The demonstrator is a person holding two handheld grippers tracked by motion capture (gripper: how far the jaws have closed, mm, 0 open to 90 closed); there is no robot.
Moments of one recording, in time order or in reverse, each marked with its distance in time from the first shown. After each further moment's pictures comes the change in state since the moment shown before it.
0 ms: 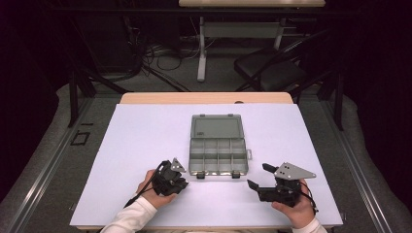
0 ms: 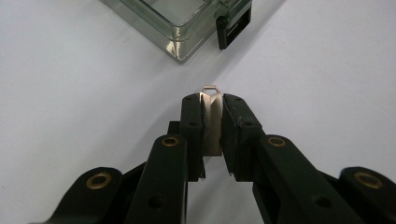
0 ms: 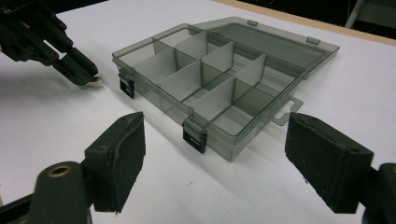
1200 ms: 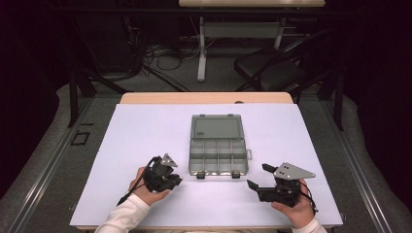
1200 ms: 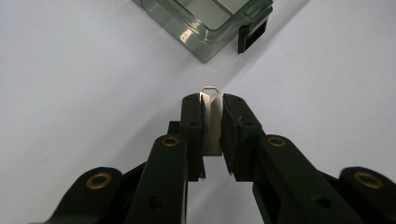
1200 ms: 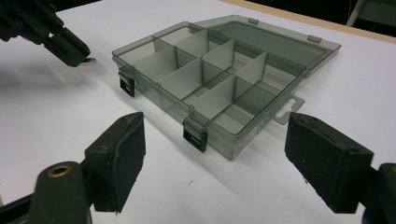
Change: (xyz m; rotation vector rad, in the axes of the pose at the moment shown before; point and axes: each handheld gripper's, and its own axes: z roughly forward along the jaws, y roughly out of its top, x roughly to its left) left arm 0.014 -0.002 -0.020 -0.022 -0.012 -0.069; right arm 0.000 -0.001 0.001 0.004 0.003 0.002
